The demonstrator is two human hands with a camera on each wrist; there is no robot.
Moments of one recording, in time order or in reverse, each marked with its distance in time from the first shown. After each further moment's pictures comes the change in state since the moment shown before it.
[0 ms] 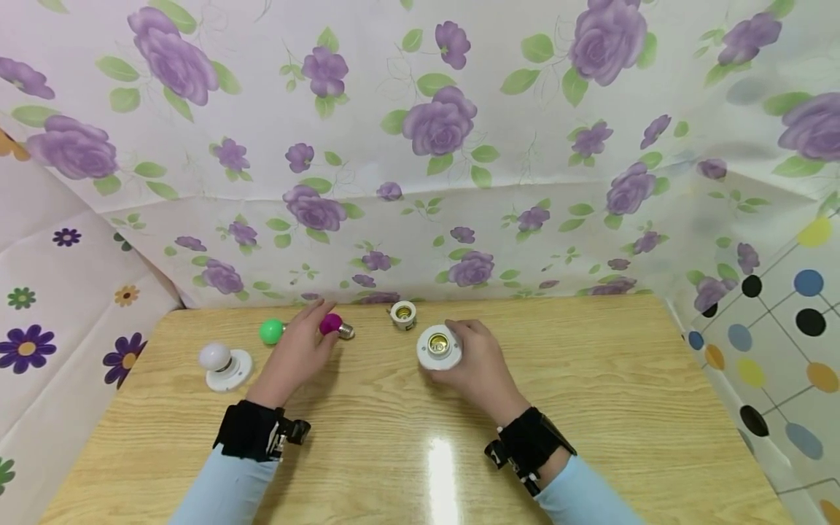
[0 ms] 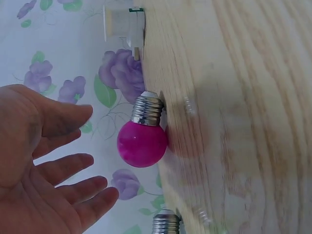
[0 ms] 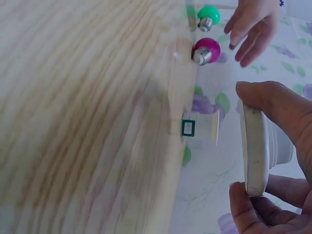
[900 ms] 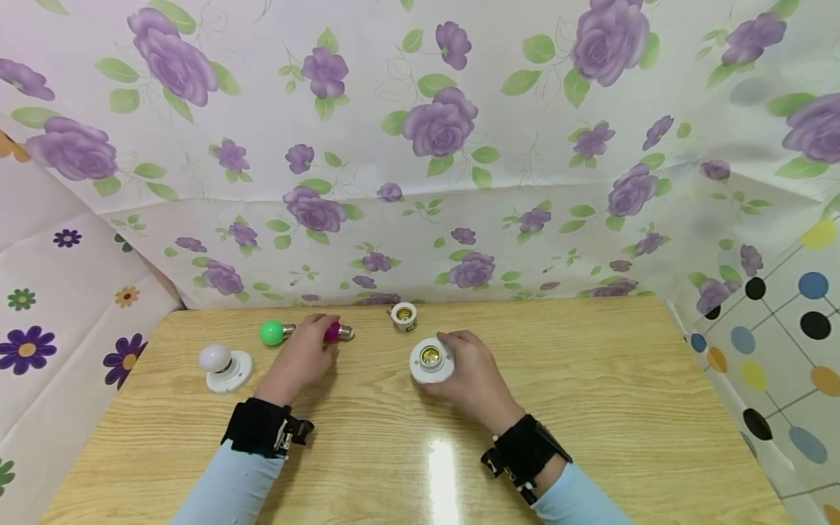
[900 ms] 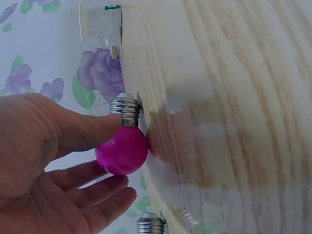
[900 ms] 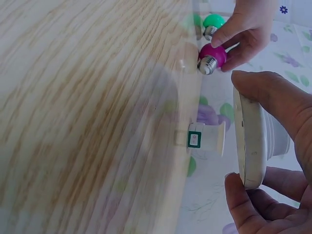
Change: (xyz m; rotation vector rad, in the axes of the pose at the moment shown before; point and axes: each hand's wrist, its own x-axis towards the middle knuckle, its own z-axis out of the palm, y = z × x) left_hand 0.002 -0.003 0.012 0.073 -0.164 -0.163; right_hand -0.006 0.000 0.012 -0.009 -0.063 -0.022
